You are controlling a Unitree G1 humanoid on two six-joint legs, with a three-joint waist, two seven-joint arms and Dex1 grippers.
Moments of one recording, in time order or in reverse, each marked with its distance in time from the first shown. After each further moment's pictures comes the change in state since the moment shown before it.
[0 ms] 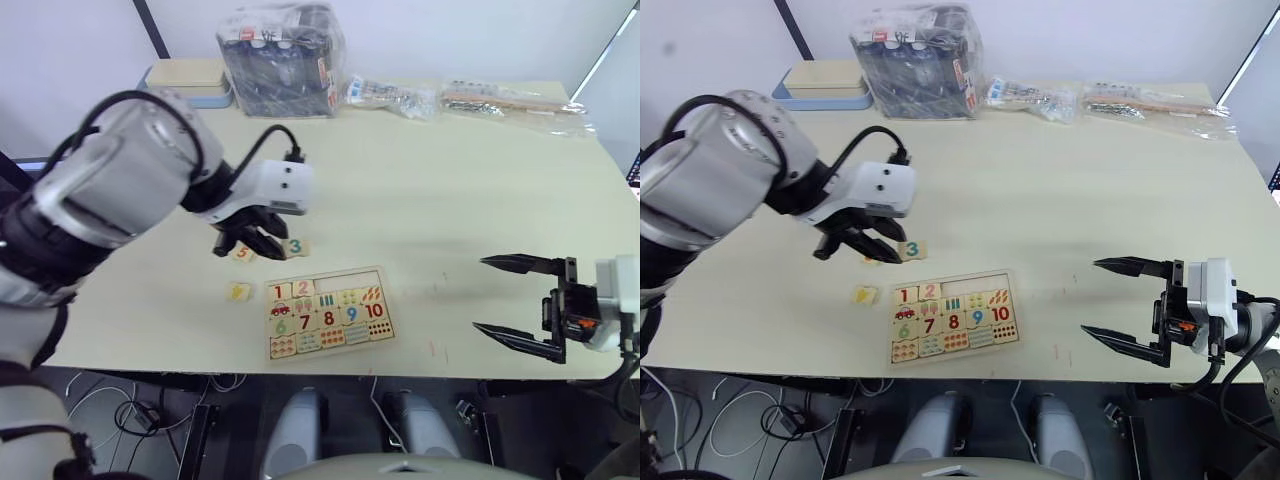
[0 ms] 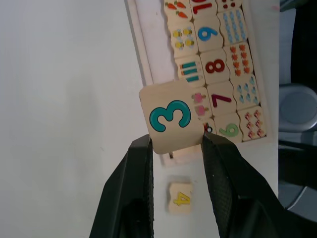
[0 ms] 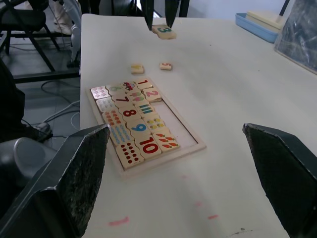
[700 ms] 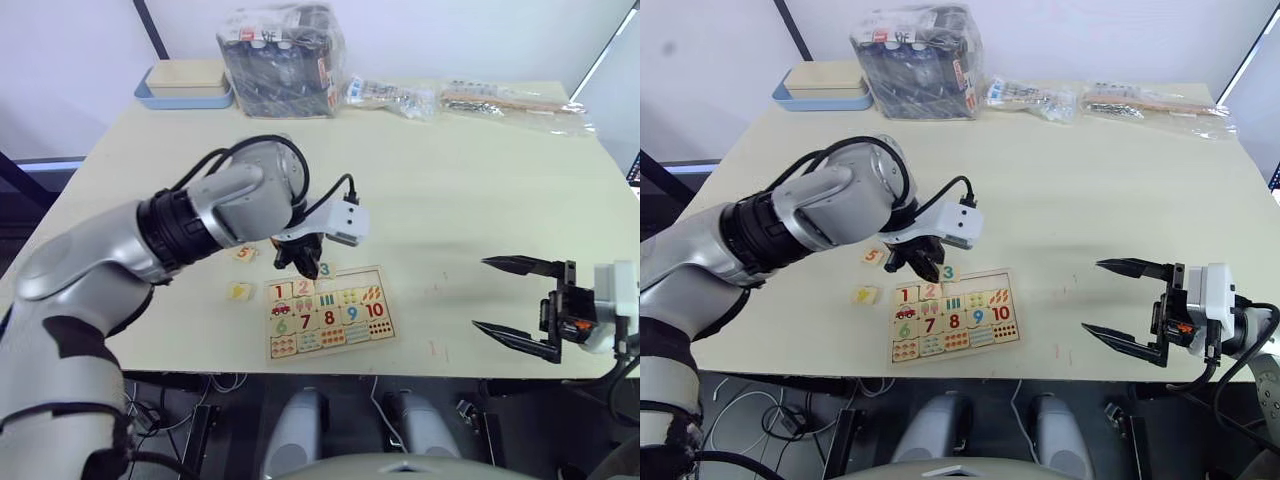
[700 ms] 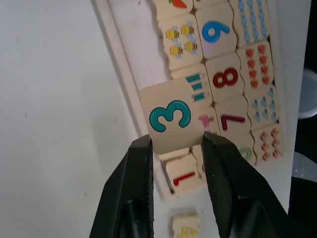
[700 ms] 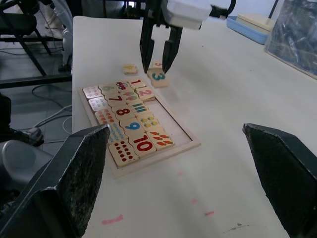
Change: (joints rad) left arm -0.054 -0.288 -0.257 0.176 0.144 0.045 0.006; right arm 0.004 0.045 0.009 0.039 -0.015 -0.039 0.003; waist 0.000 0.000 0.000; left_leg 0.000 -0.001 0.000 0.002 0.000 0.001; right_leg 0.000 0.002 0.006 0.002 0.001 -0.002
